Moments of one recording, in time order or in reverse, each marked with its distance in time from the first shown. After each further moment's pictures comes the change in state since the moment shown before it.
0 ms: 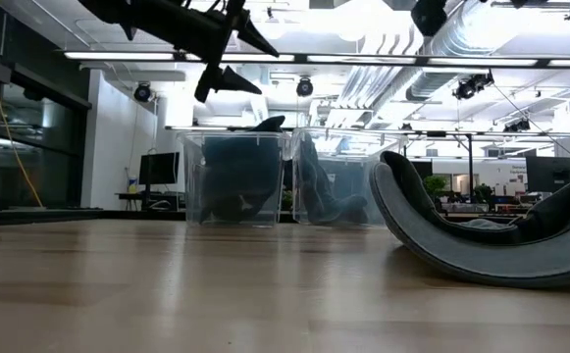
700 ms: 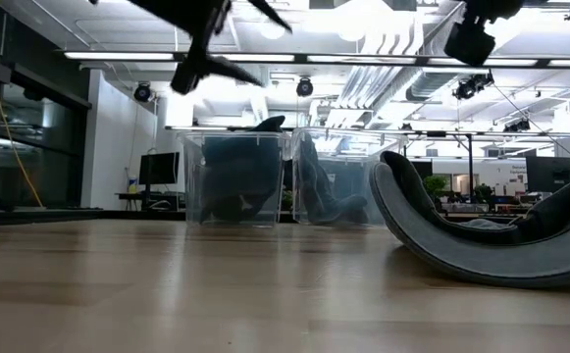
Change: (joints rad) left arm -0.437 0.096 0.002 -0.046 -0.295 -0.437; right arm 0.459 0.001 0.000 -0.529 0.684 0.041
